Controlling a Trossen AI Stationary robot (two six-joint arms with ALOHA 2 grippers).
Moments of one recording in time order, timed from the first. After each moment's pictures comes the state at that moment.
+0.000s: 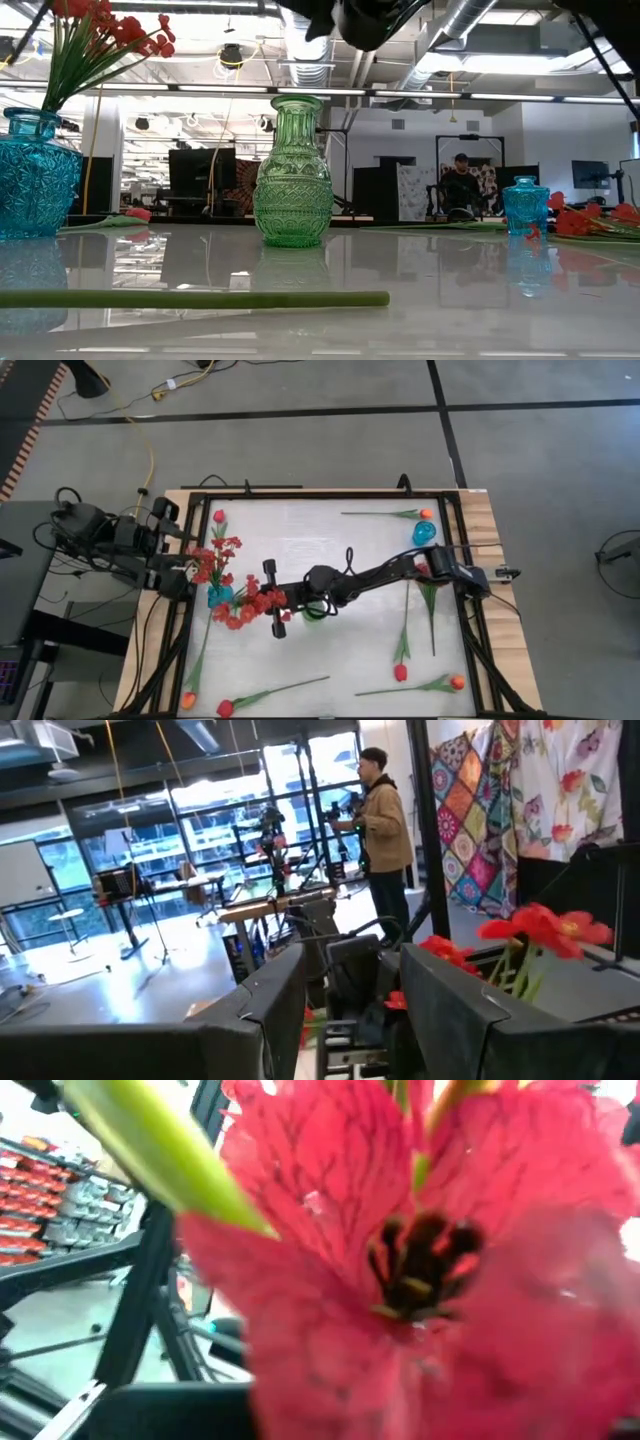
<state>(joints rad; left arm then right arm) -0.36 0.48 1.06 -0.47 -0.25 0.20 0.14 2.27 1.70 0.98 -0.14 -0.29</state>
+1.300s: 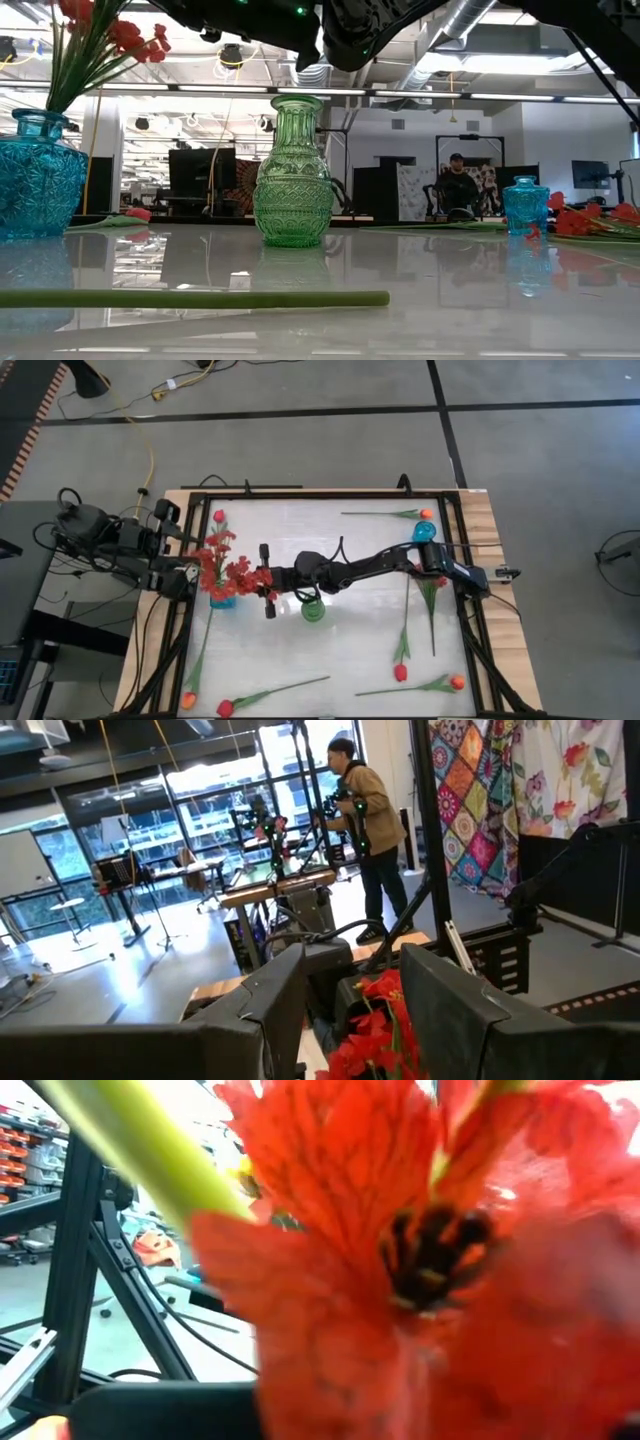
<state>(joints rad) -0.36 0.48 1.06 -0.52 -0.25 0.21 0.06 2.31 1.77 0.83 -0.14 -0.21</state>
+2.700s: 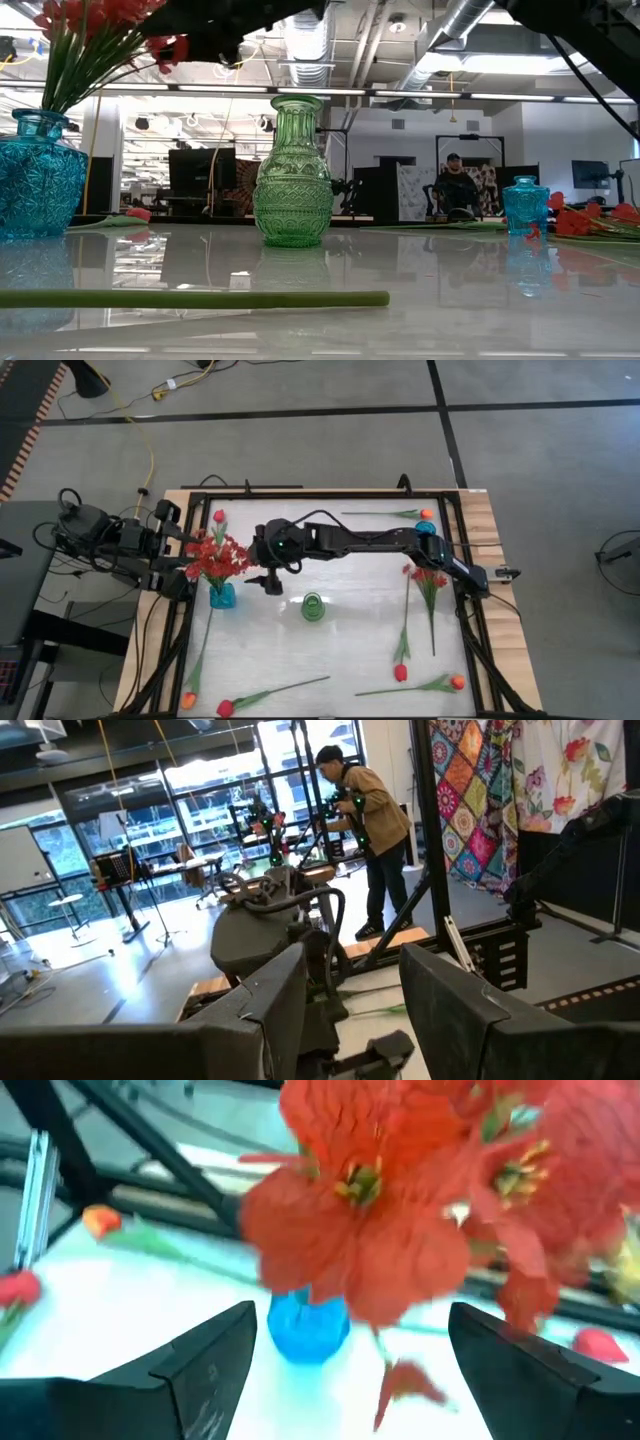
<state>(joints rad) -0.36 0.48 1.06 -0.53 -0.25 0.21 -0.04 2.31 2.27 -0.40 -0.18 -0.20</state>
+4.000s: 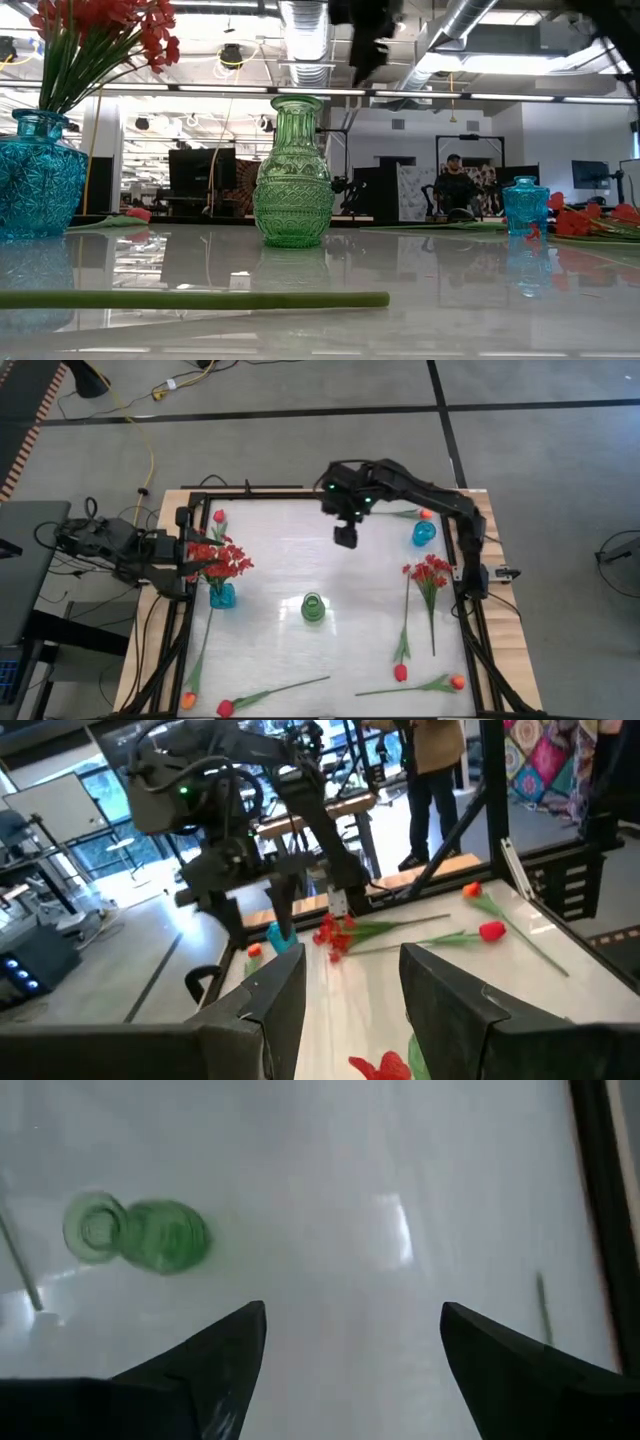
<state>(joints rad) -0.36 0.57 1.01 -0.57 -0.41 0.23 -0.29 1.95 2.20 -1.43 -0.12 -0.09</state>
